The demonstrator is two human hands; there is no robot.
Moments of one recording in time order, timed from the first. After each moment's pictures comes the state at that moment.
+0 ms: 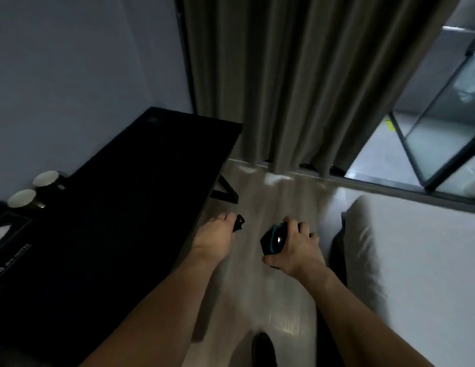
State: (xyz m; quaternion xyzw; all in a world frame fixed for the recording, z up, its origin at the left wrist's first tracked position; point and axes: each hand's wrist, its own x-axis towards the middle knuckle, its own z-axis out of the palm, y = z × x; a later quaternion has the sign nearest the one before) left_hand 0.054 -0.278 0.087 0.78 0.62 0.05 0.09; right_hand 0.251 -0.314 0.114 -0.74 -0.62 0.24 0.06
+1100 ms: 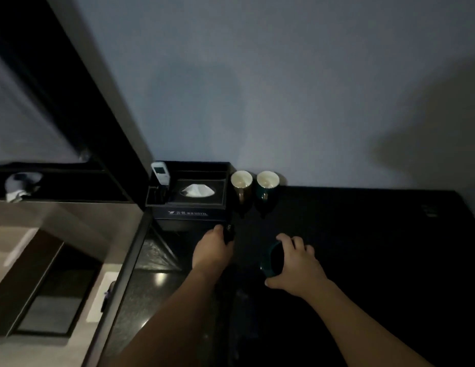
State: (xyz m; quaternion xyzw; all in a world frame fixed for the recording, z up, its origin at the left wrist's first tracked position) left_hand -0.287 -0.170 0.049 0.01 0.96 0.26 0.13; right_hand -0.208 0.021 0.066 -0.13 -0.95 0.21 -0.20
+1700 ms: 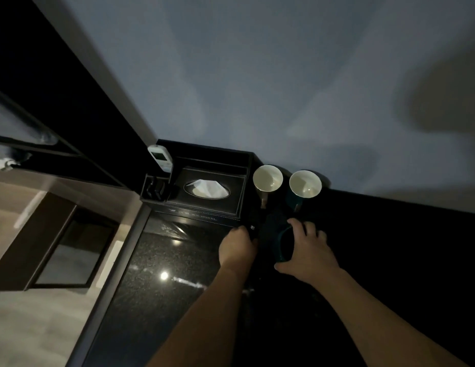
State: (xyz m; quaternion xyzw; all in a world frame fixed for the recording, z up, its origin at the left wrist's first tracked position) left_hand -0.397 -0.118 -0.056 -0.10 0.95 0.22 0.22; right_hand -0.369 0.047 -0.024 -0.06 -0.94 0.19 -0.26
